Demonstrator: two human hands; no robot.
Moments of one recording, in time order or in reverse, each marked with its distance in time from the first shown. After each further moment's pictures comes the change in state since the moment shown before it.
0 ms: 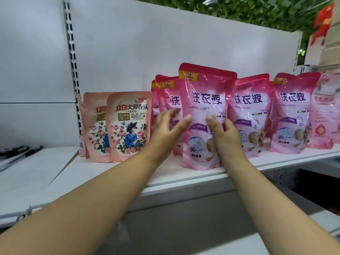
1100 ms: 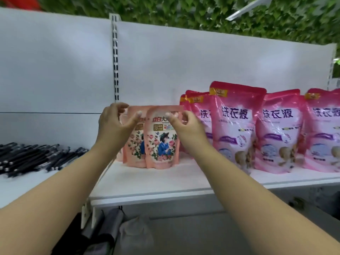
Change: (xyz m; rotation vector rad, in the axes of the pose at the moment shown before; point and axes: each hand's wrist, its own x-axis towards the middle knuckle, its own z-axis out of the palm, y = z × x) left_hand -0.030 0.014 -0.149 0.575 0.641 0.061; right_hand -0.030 -0.065 0.121 -0.291 -0.309 -0.061
